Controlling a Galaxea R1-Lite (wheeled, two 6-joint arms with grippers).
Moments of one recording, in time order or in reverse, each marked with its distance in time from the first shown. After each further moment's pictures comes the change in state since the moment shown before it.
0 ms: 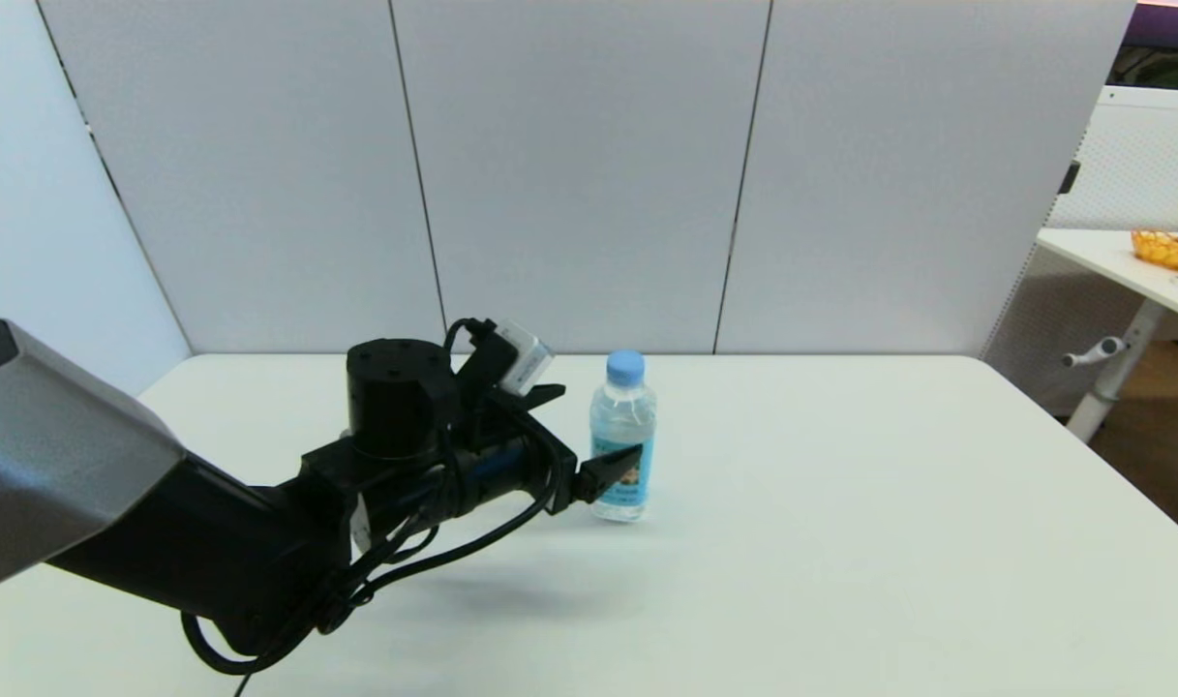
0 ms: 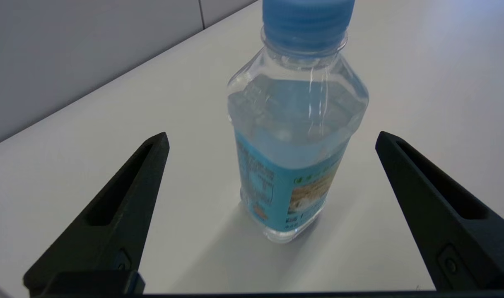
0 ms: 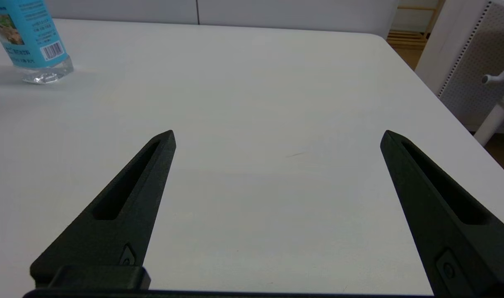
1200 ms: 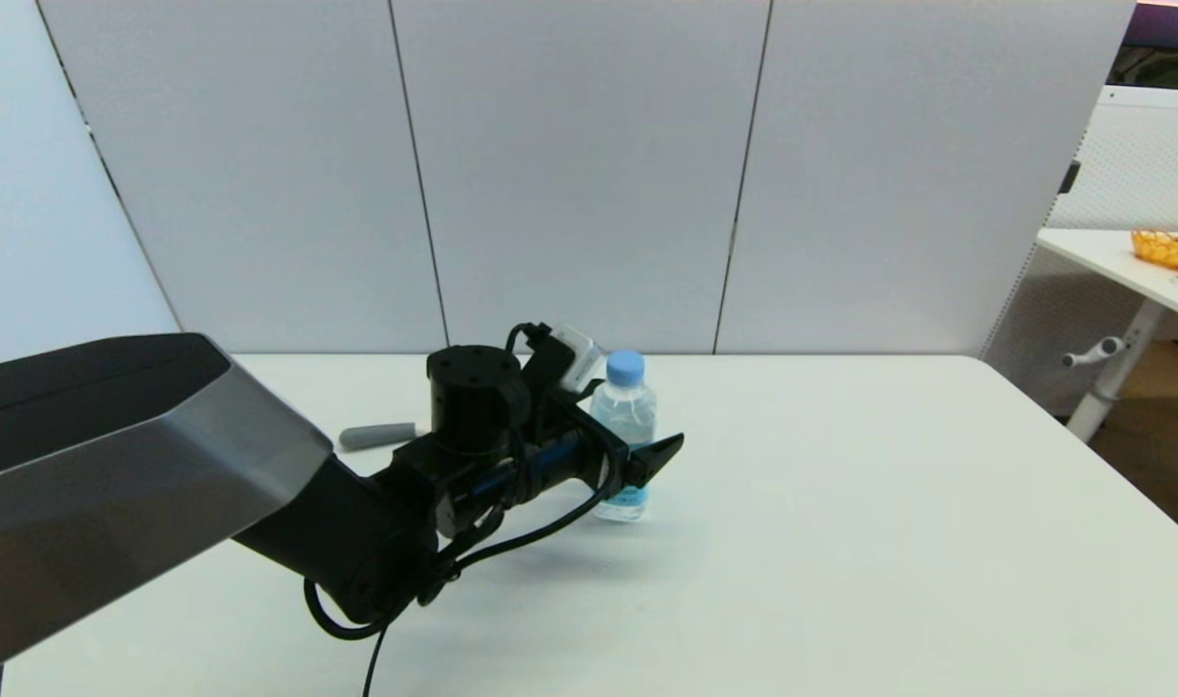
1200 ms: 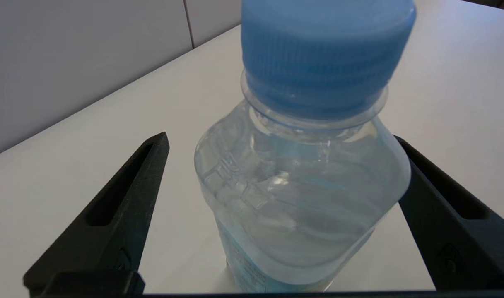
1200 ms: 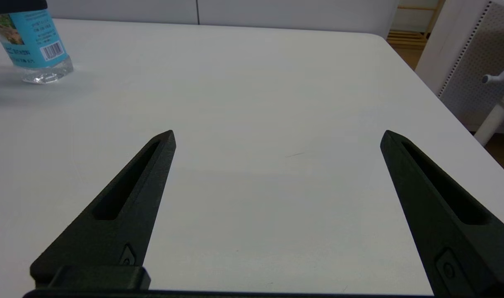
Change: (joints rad) left arm -0.041 0.171 -0.159 -0.062 0.036 -0.019; right arm 0.000 0.000 0.000 0.000 0.001 0.000
